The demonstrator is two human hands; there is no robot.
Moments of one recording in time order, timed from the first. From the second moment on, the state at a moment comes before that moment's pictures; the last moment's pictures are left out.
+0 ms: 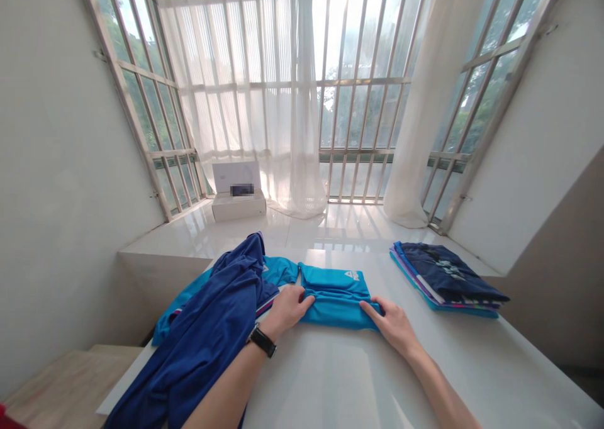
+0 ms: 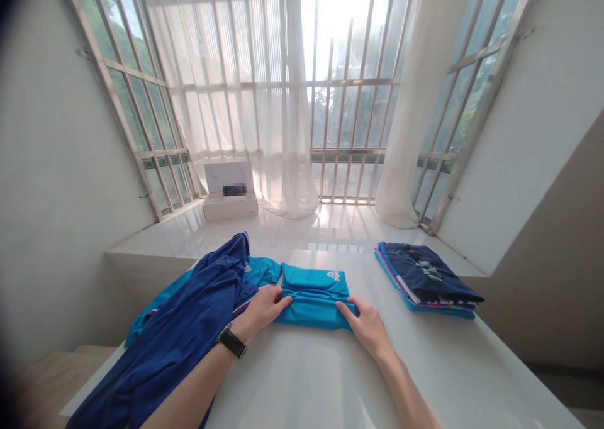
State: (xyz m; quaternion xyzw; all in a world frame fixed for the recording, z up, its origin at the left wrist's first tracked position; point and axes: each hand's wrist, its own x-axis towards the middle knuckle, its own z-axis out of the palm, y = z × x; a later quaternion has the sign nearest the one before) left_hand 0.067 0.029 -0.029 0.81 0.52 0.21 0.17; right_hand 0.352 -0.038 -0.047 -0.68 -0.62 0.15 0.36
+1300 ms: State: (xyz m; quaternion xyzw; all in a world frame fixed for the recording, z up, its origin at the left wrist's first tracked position) left_hand 0.065 0.023 -0.033 0.84 0.47 0.24 0.13; right_hand 0.359 -0.034 -0.048 -0.65 -0.63 0.18 0.38
